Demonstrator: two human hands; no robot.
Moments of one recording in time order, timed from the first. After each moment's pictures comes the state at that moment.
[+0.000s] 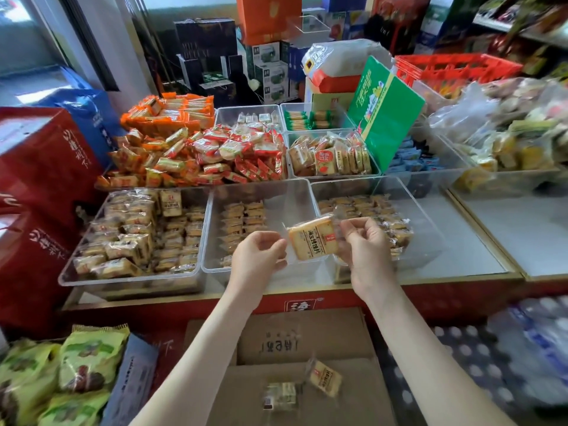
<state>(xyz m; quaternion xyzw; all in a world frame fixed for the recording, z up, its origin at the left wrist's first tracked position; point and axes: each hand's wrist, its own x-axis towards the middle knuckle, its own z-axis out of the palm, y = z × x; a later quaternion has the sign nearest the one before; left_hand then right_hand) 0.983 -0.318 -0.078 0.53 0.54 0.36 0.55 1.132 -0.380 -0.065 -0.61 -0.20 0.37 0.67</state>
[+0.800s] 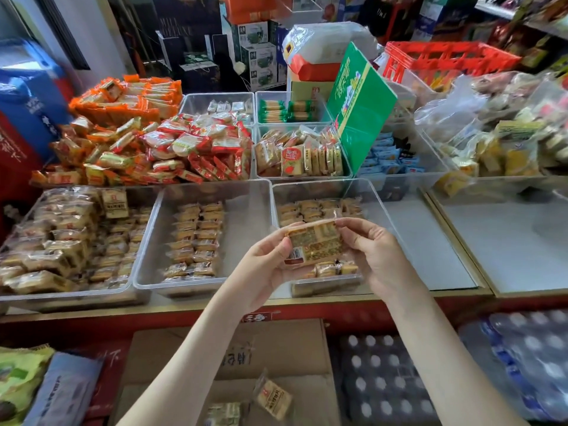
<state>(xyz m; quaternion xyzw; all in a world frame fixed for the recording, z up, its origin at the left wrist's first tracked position) 1.098 -0.312 -0.088 0.40 0.25 0.29 0.83 1.276 -0.379 -0.064 -0.51 -0.25 0.51 0.65</state>
